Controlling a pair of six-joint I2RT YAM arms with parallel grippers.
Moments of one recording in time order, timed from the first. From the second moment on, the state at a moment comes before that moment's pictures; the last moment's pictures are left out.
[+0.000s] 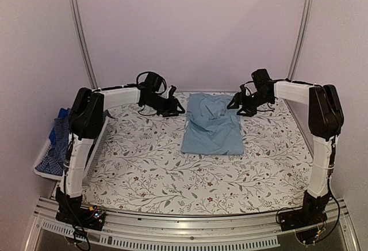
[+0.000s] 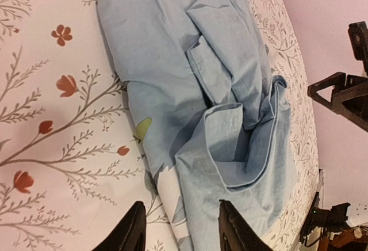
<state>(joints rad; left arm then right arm) -0.48 2.42 1.97 -0.40 0.55 -0.46 0.28 2.11 1.63 -0.51 -0.49 0.48</state>
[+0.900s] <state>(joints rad) -0.59 2.65 2.23 -0.39 0.61 -0.36 0.40 1.91 1.31 -0.41 -0.66 0.51</state>
